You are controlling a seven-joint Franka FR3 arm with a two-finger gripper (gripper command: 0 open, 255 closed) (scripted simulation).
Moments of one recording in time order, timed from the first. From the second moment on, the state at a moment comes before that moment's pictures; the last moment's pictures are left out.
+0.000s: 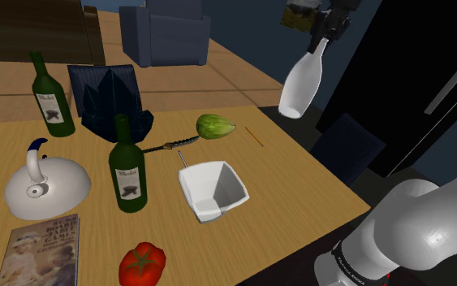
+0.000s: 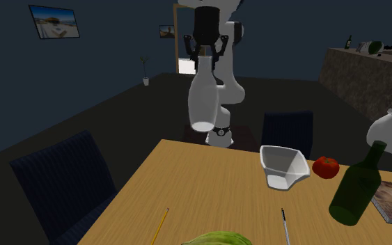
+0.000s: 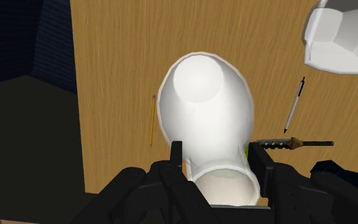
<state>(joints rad) 0.01 -0.42 -0.20 -1.77 -0.08 1.51 -0.07</state>
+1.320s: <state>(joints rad) 0.14 -0.35 0.16 -1.88 -0.02 1.67 0.41</state>
